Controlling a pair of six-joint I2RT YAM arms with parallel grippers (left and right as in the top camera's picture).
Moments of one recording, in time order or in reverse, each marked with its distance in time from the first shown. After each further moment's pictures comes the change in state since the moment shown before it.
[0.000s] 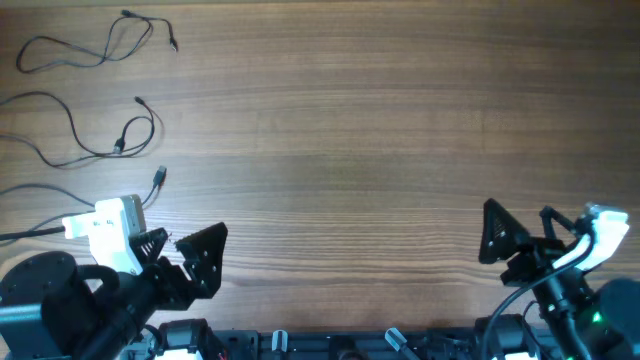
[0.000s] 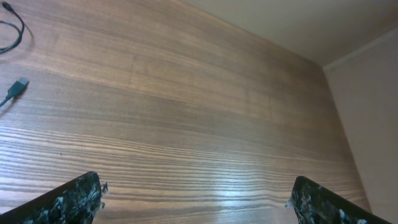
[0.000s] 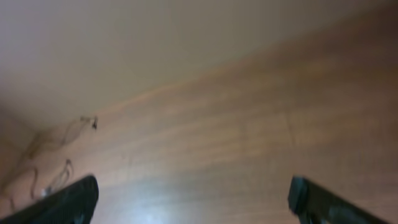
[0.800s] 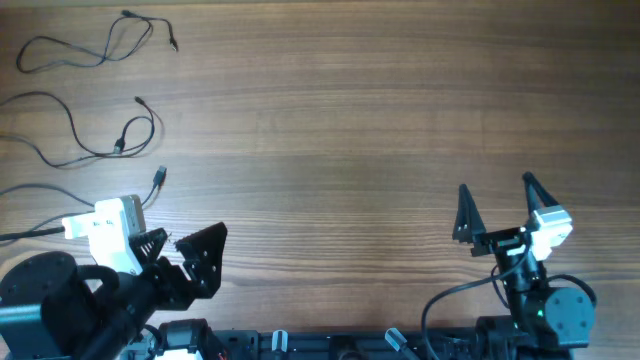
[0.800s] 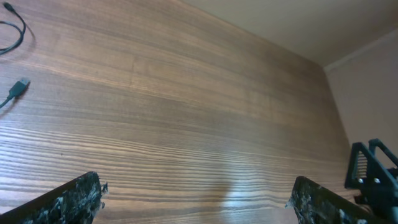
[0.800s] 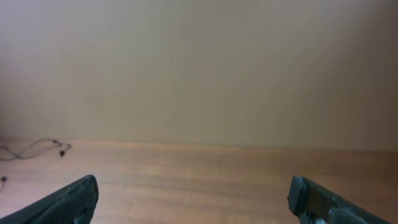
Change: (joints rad) left arm 0.000 0.000 0.000 0.000 -0.003 0.000; right arm -0.069 -0.304 -0.658 0.762 -0.091 -0.305
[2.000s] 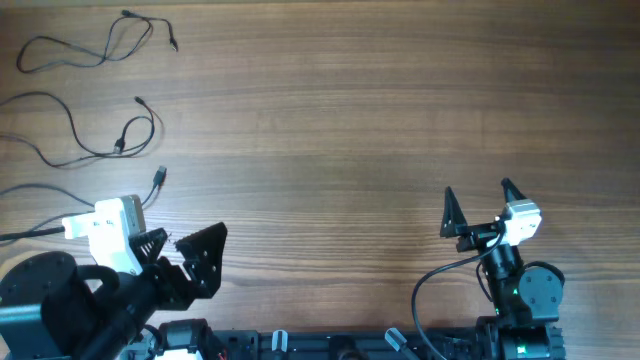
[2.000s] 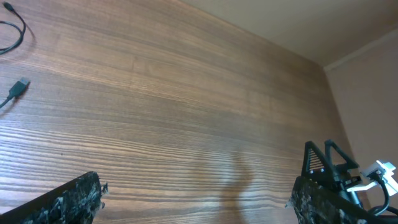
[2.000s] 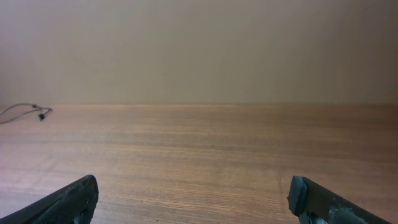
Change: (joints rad) left arm 0.000 0.000 0.000 0.000 0.000 0.000; right arm -0.005 -0.002 -0.225 0.096 0.021 0.005
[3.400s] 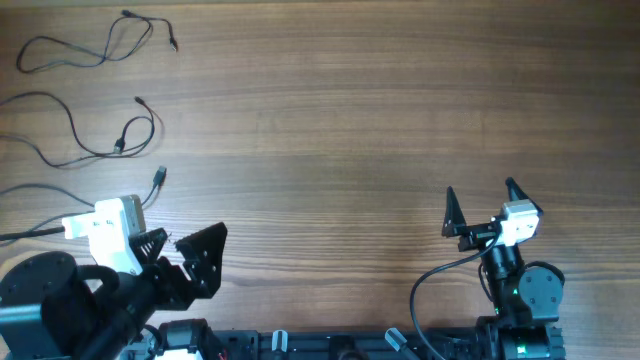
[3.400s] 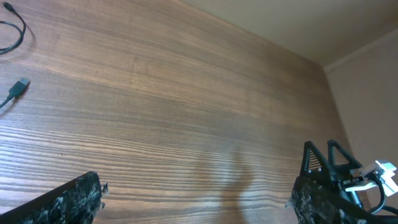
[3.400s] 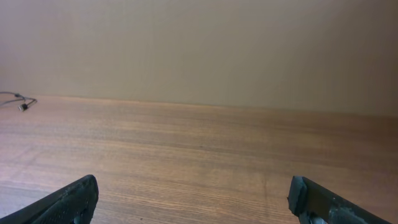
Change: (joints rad) left arm 0.000 0.000 0.000 0.000 0.000 0.000; right arm 0.000 0.000 0.000 0.000 0.022 -0.085
